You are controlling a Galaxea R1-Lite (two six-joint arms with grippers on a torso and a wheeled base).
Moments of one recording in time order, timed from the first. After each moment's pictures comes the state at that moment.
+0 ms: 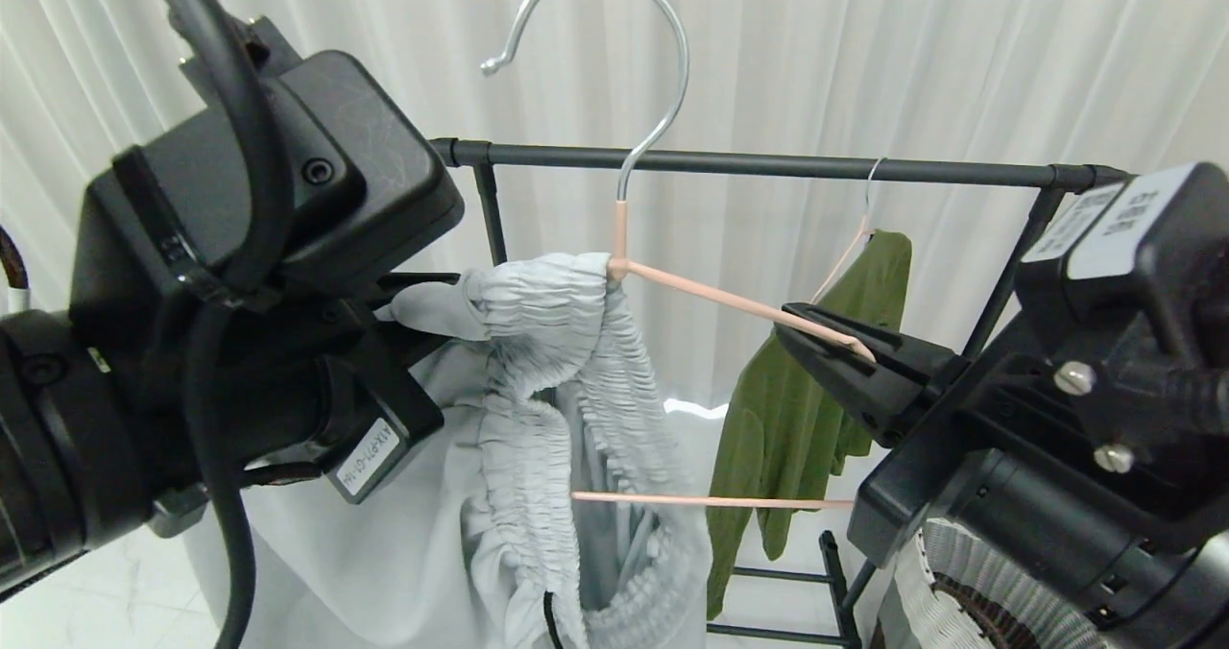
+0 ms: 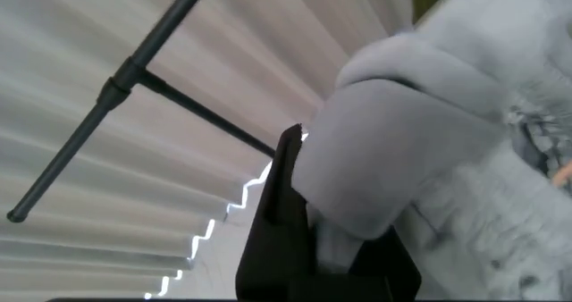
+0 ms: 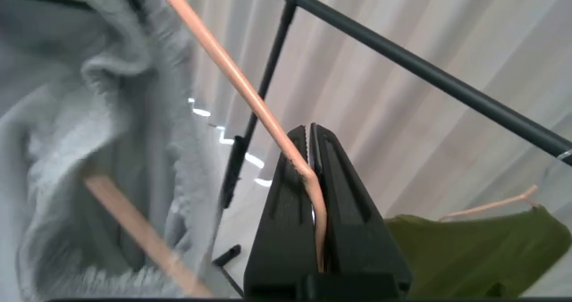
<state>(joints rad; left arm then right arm) -0.94 1.27 -1.04 0.06 0.49 0.60 1.25 1.43 -0.70 -0.88 -0.48 -0.37</state>
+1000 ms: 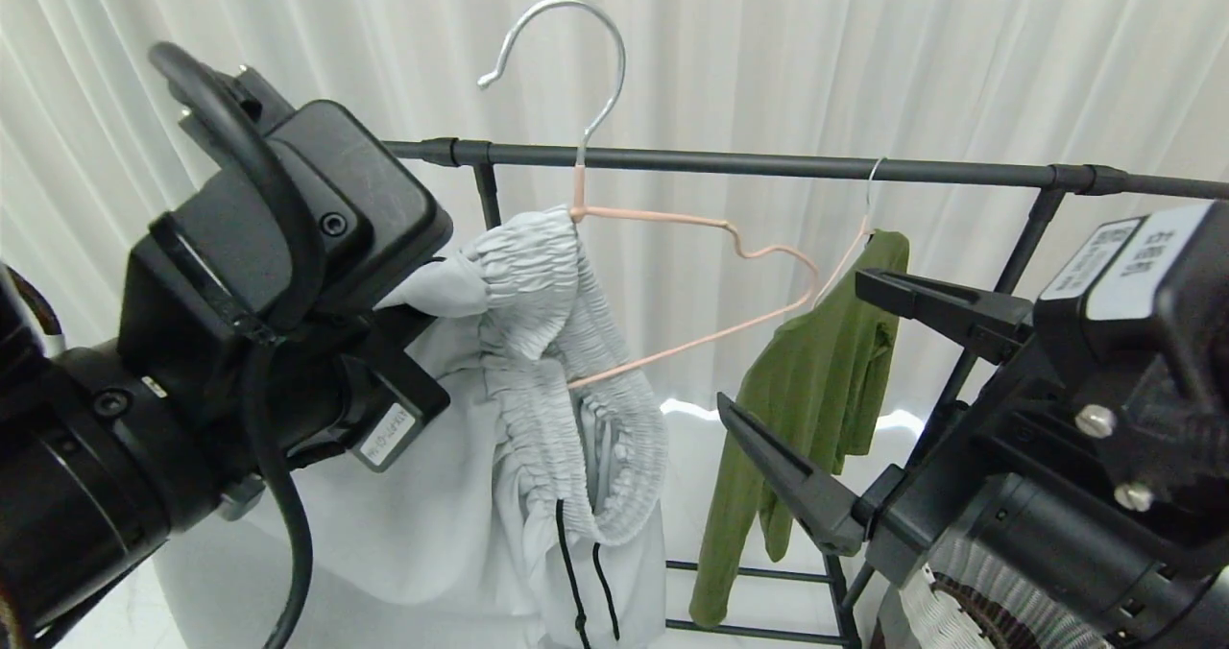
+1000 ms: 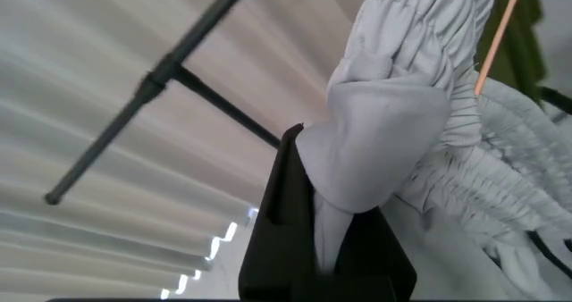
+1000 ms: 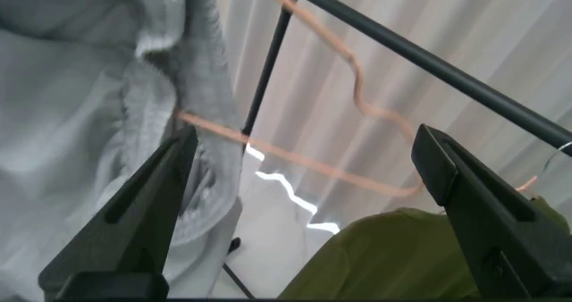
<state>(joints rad) -0.87 1.27 -0.84 -0.33 0.53 0.72 1.24 1.41 -0.66 -0.88 -0.48 -0.37</state>
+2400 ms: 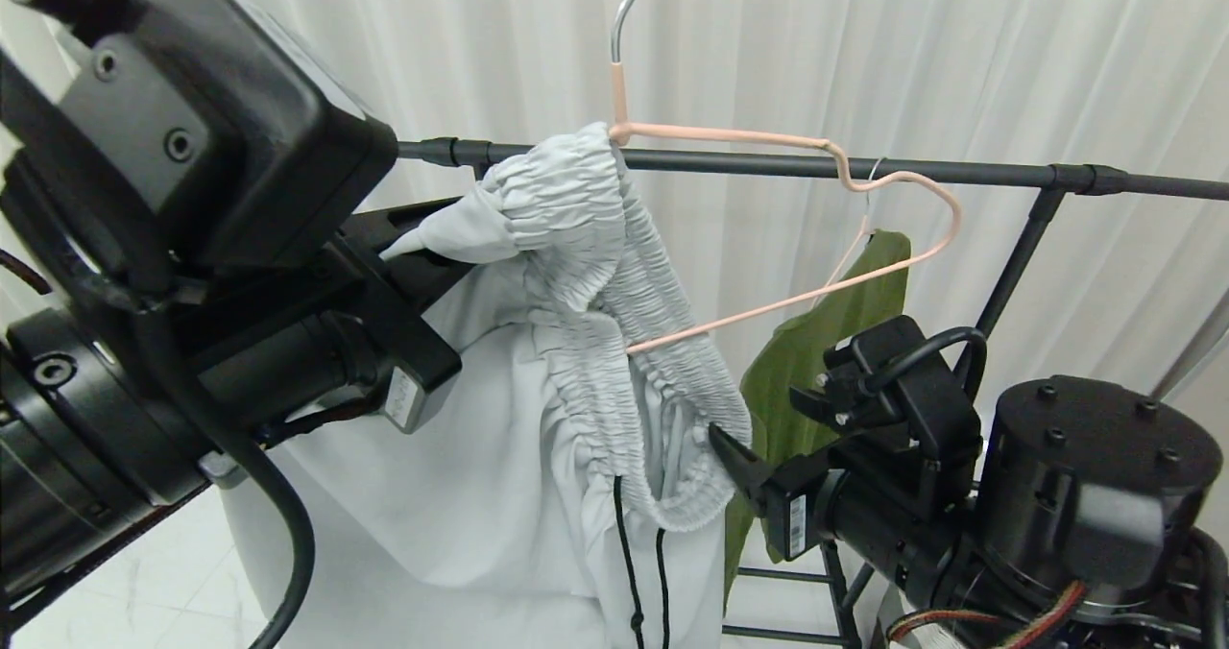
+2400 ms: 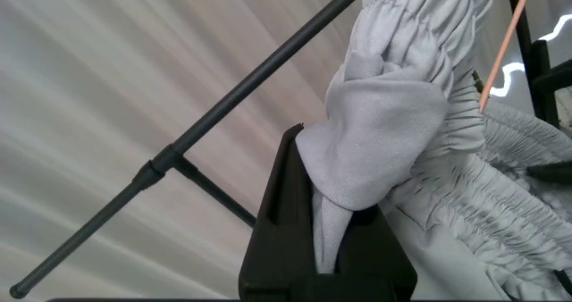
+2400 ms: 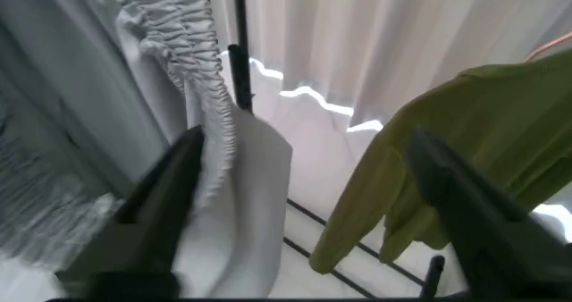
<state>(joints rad) -0.85 1.27 -0.81 -0.54 0.28 0.74 1.07 1.64 -0.62 -0.88 -0.48 0.07</state>
